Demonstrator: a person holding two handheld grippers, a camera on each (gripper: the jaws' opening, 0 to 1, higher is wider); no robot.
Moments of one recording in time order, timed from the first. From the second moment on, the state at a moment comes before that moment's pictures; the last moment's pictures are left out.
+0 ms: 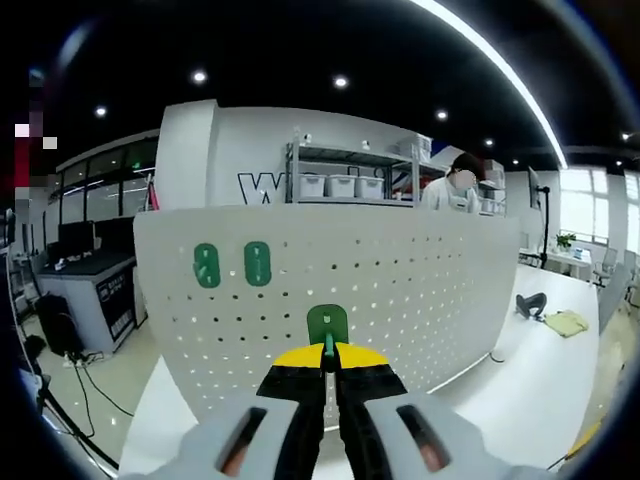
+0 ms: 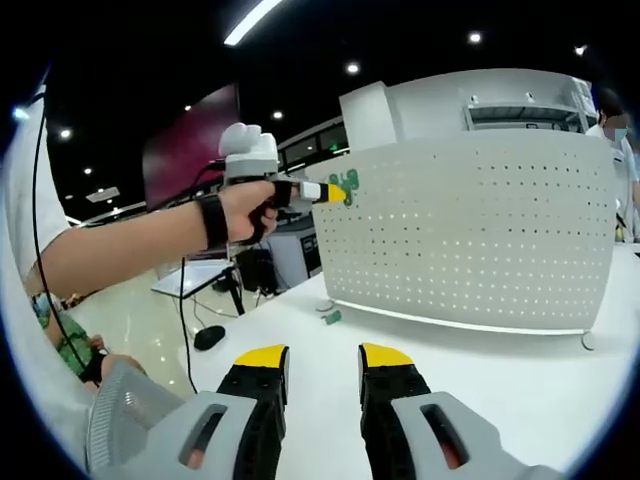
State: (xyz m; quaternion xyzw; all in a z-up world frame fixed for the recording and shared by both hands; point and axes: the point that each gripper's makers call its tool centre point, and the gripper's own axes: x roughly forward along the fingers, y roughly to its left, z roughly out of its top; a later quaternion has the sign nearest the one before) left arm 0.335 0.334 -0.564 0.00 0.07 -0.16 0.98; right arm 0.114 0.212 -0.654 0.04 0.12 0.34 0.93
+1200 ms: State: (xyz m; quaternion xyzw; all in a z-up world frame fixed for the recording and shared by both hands) left arm 0.398 0.328 -0.542 0.04 0.07 -0.13 0.99; right arm 0.119 0.196 -0.666 0.05 0.13 0.33 0.93
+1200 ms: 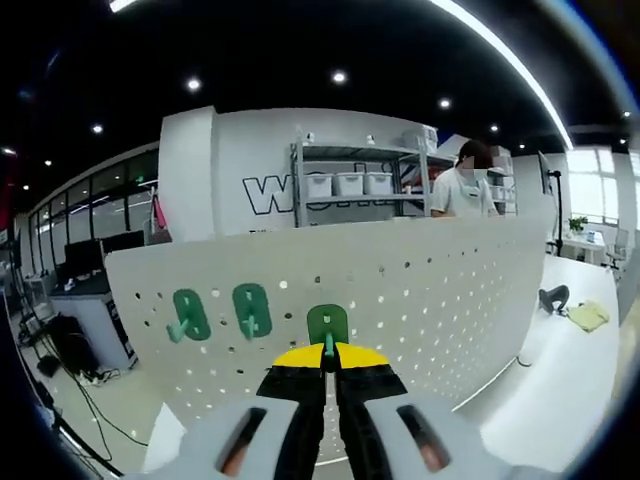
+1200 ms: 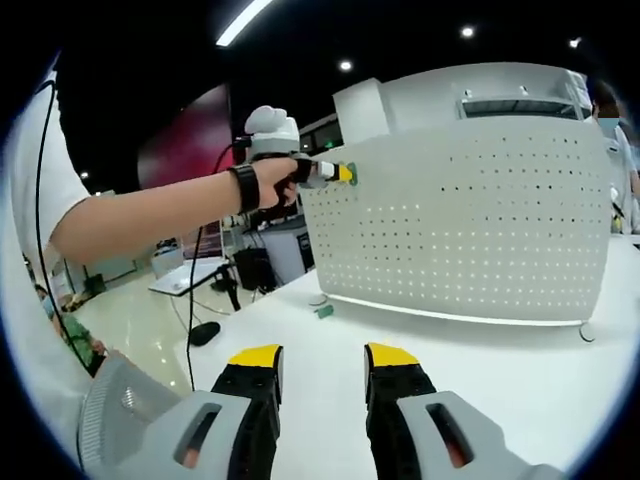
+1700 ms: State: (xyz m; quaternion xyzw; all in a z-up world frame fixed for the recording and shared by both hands) left arm 0.417 0.324 -0.530 0.04 0.06 -0.12 0.99; right arm 0.122 0.190 -0.669 0.06 0.13 0.32 0.93
